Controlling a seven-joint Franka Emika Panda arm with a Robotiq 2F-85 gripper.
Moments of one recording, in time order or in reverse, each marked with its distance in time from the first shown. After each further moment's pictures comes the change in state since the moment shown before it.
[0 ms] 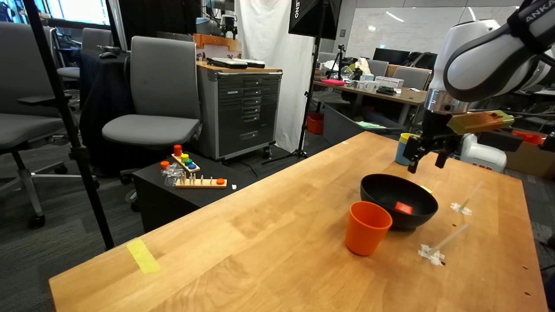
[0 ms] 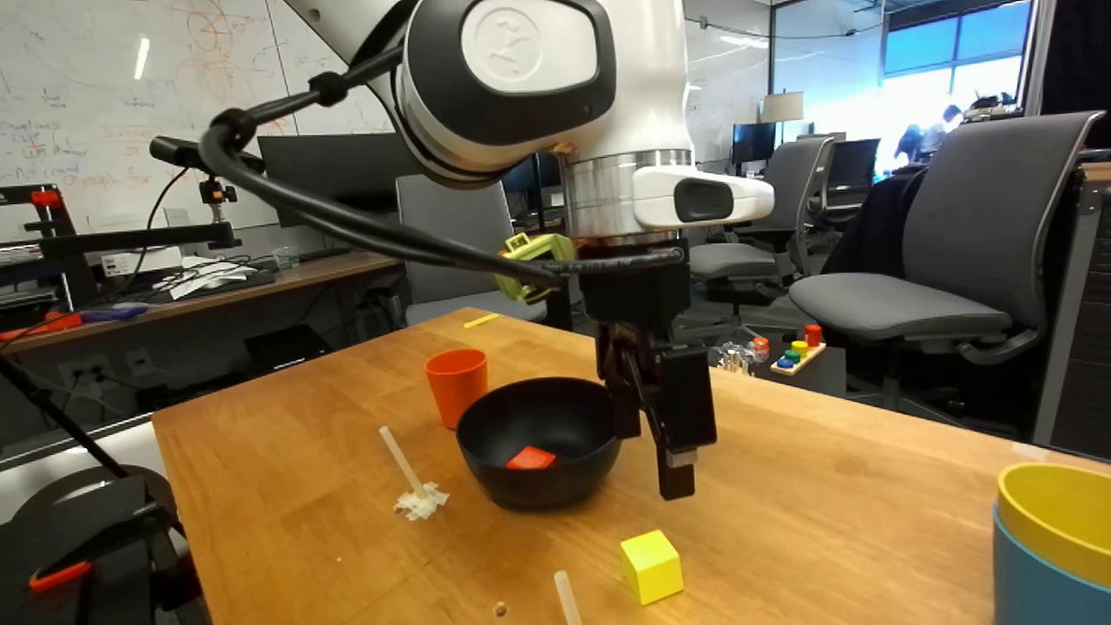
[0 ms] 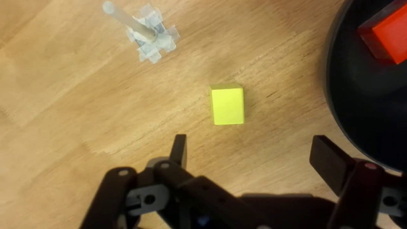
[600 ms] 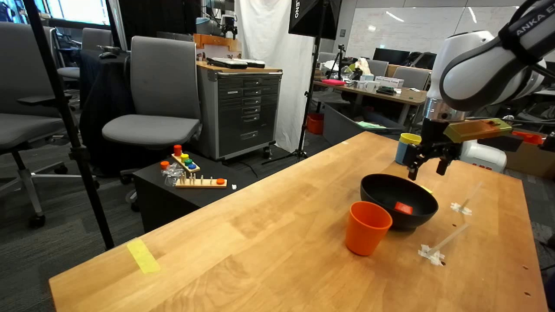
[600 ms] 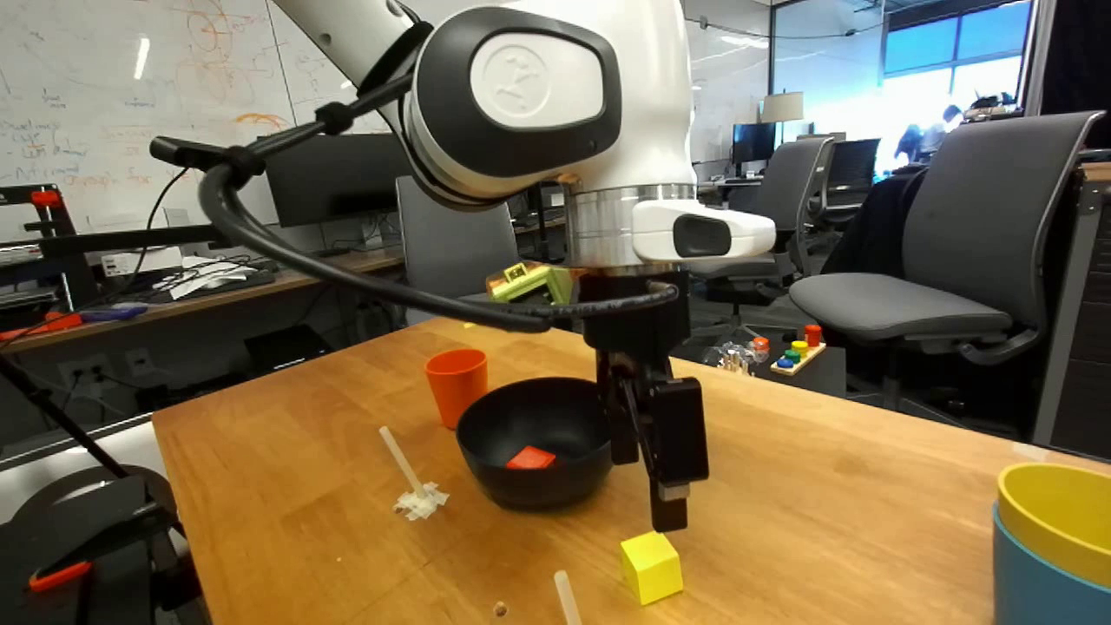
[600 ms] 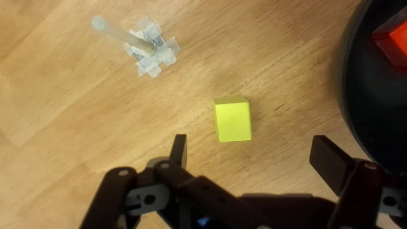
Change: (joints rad) arm 0.000 0.037 -0.005 0.004 0.000 0.000 0.034
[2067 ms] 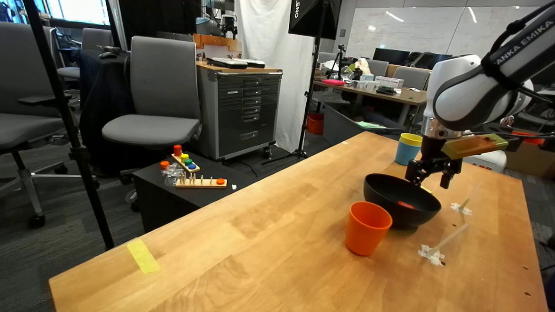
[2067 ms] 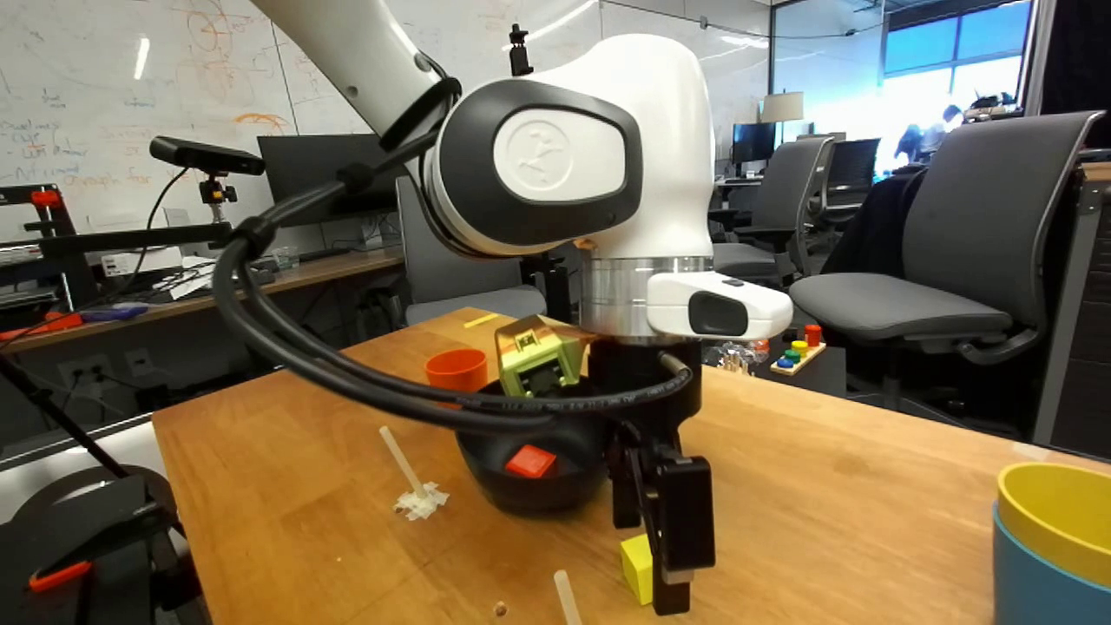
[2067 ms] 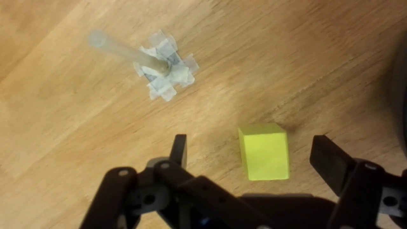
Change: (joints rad) arm -0.001 0.094 -0.027 0.028 0.000 0.000 0.003
